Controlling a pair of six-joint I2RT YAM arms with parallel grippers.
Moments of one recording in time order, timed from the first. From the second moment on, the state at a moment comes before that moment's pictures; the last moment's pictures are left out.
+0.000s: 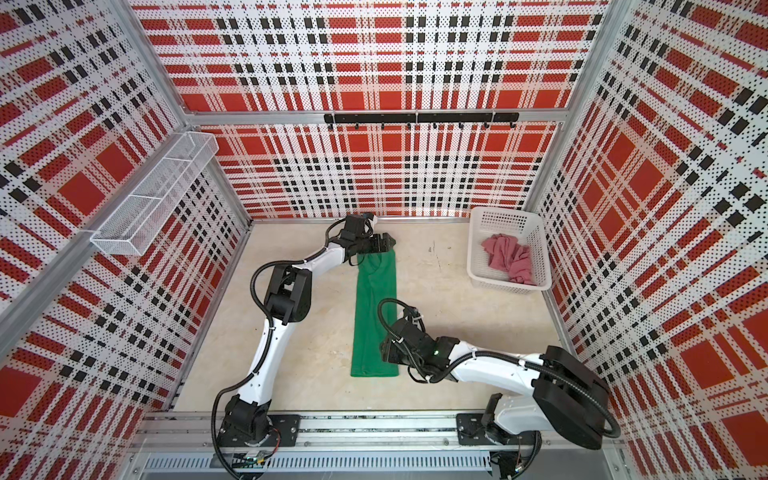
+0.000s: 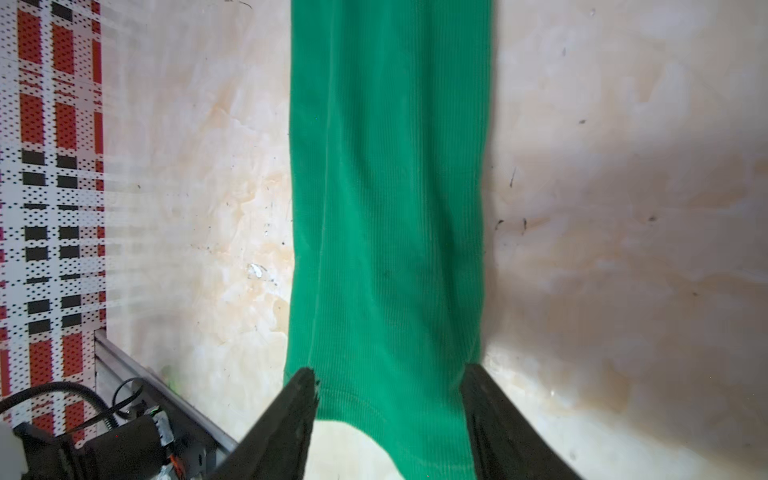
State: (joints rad) left arm -0.38 2.56 2.10 -0.21 0.35 -0.38; right arm 0.99 1.27 0.62 -0.19 0.08 1.06
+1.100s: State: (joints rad) left arm -0.71 0.74 0.29 -0.19 0.22 -0.98; right arm 0.89 1.16 0.39 -0.13 -0.29 1.03
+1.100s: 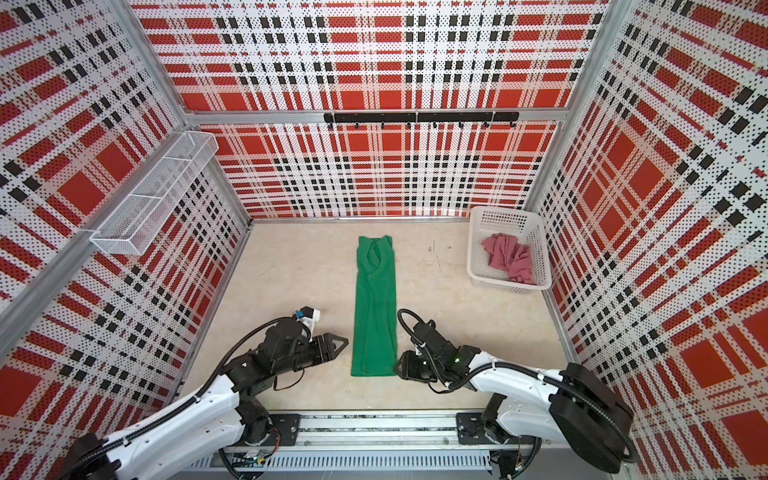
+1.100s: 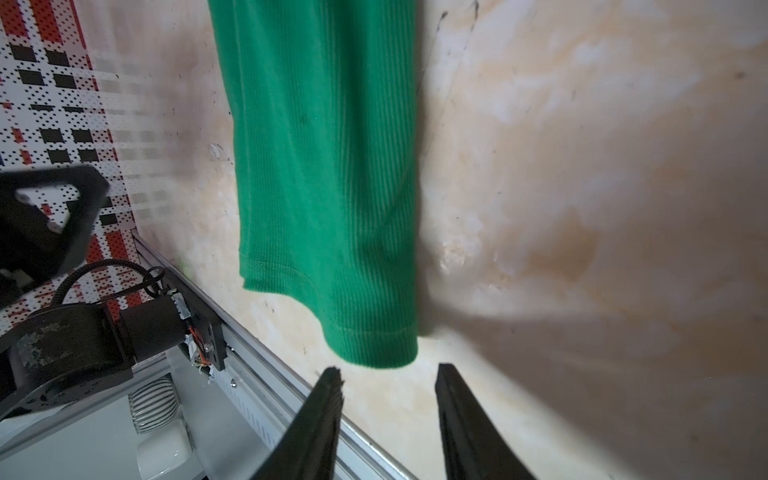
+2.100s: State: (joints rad) left arm -0.86 0.90 0.01 0.30 0.20 -1.39; right arm 0.85 1.12 0.32 0.03 -0.34 1.03
